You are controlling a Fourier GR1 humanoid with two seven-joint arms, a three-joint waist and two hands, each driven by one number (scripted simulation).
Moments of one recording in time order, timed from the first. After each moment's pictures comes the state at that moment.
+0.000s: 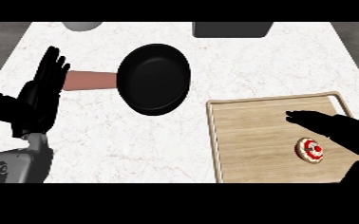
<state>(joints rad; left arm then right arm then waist) -0.19 0.26 0.05 -1.62 0.14 0.18 0.20 -0.06 -0.79 0.18 -1.52 0.58 0.54 -0.45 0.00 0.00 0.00</state>
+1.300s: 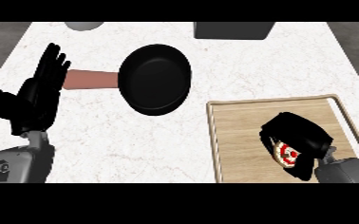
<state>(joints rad) -0.21 0.22 0.09 -1.64 0.09 0.15 0.24 -0.13 -0.47 0.25 -1.51 0.91 0.47 -0.42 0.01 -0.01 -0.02</state>
